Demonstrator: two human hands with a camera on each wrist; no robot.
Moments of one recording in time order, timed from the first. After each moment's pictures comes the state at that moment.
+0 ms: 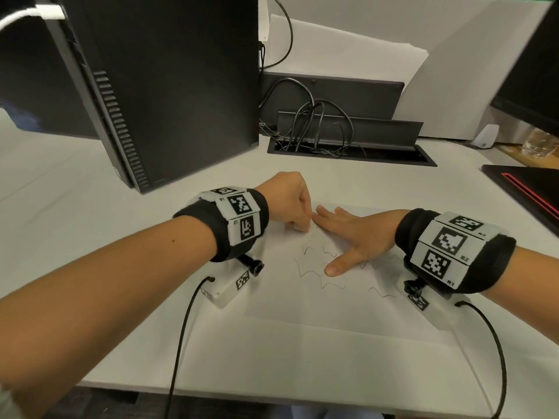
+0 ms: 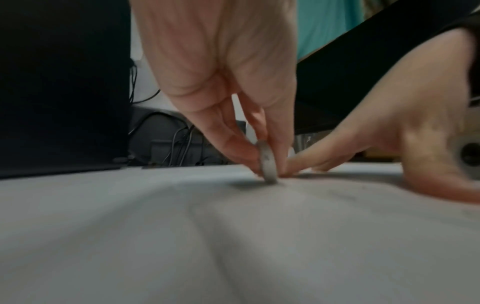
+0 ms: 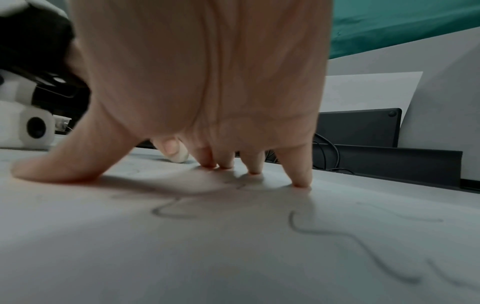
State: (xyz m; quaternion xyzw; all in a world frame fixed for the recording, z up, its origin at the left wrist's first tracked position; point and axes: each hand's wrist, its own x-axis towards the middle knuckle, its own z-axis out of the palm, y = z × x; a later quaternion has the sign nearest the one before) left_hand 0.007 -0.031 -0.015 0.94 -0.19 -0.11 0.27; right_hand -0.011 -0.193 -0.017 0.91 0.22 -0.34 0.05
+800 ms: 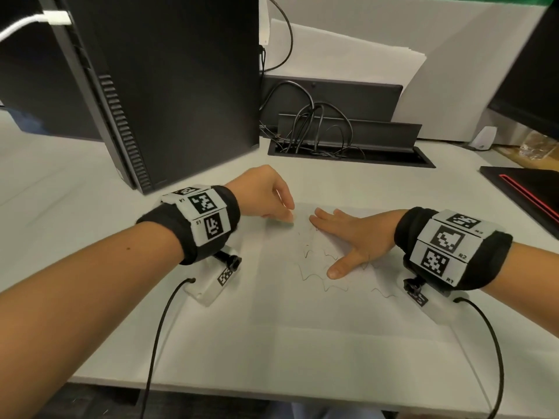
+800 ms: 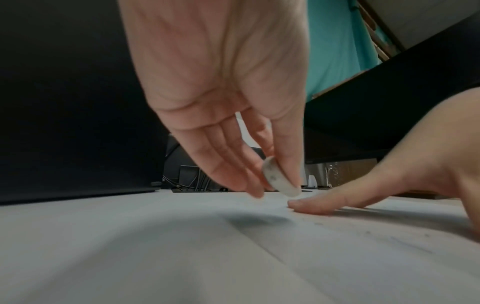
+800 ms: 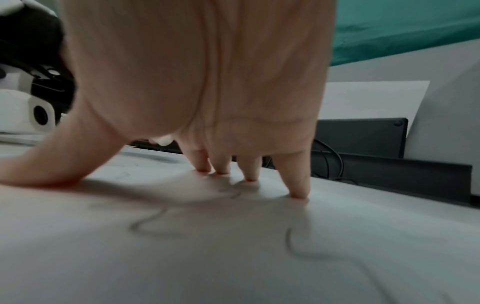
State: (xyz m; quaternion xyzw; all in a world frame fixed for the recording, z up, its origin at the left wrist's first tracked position) left_hand 0.007 0.002 -0.007 0.94 -0.15 -0.09 0.30; right_hand -0.014 -0.193 -0.015 0.91 0.22 -0.35 0.05
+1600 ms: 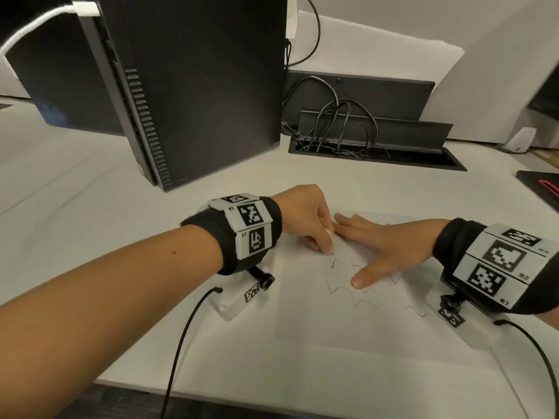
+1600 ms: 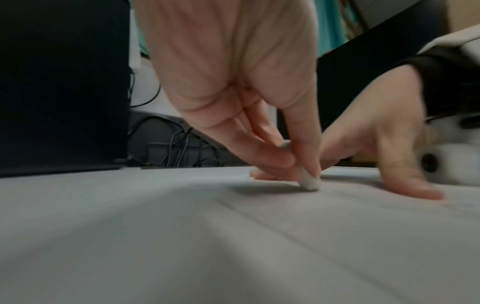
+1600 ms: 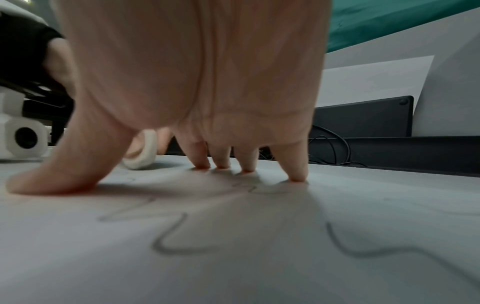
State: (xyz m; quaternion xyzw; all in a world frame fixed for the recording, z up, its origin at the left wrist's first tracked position) left_hand 0.002 -0.017 -0.018 0.92 -0.21 -0.17 0.29; right_hand -0.012 -0.191 -0.016 0.90 0.24 -0.36 0.01
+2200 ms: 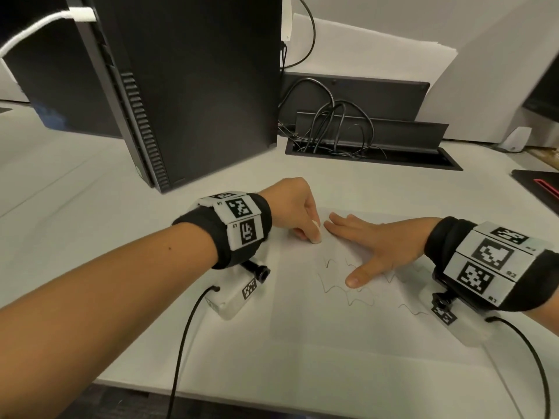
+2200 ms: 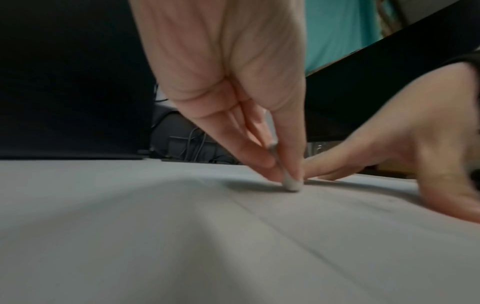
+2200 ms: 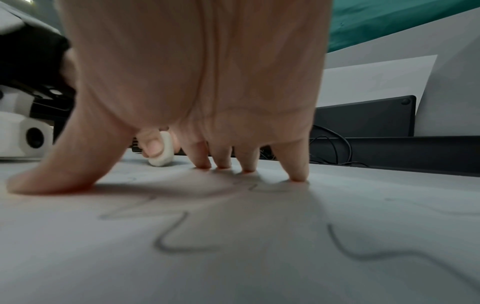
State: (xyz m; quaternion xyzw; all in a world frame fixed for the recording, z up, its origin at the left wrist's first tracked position) left_hand 0.003 -0.012 -0.015 0.93 -0.19 -0.15 0.29; right_hand -0.009 -0.191 -0.018 0.90 0.25 -0.36 0.03
